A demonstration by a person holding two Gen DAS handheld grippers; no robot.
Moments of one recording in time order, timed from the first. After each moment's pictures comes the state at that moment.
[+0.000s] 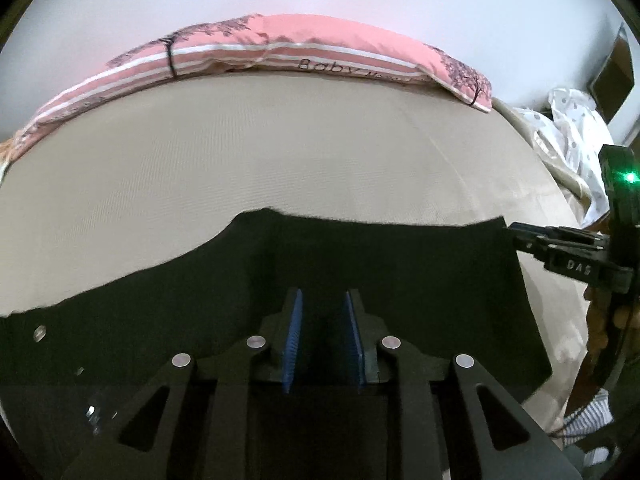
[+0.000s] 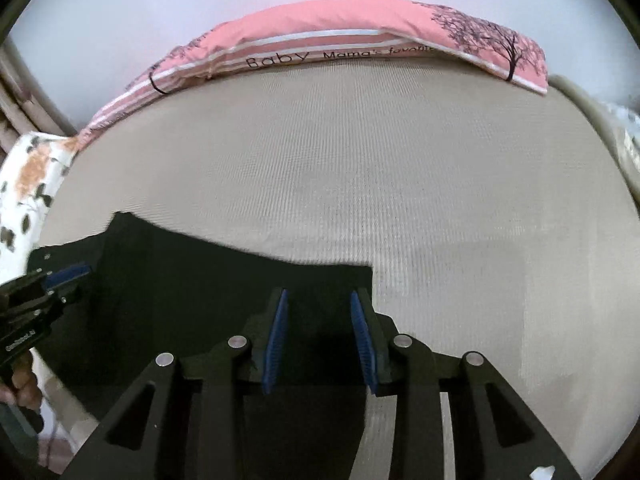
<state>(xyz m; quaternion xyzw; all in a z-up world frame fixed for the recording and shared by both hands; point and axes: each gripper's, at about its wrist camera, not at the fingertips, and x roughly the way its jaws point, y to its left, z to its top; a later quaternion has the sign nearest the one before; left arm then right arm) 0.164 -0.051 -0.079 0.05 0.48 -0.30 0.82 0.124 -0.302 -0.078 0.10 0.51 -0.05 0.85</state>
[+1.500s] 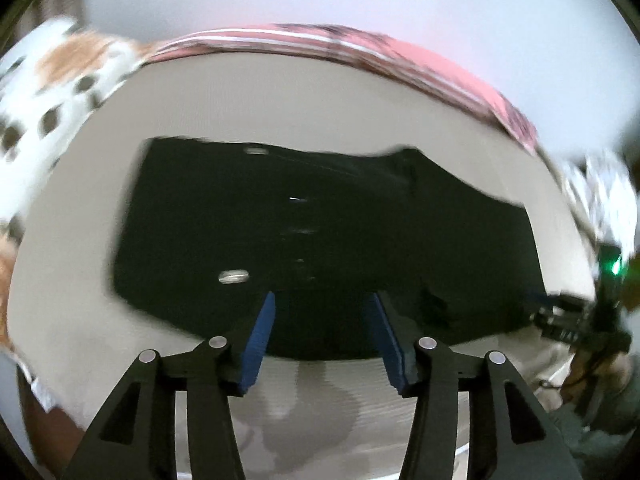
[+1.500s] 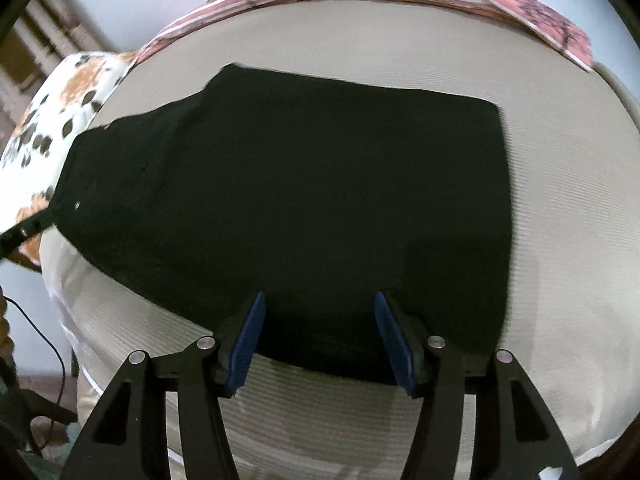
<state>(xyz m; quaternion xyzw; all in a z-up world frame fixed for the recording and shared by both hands) 0.064 0.141 -0.044 -0.05 0.49 -0.18 0.85 0.038 -0.178 -0.099 0.07 0.56 0.05 0.83</state>
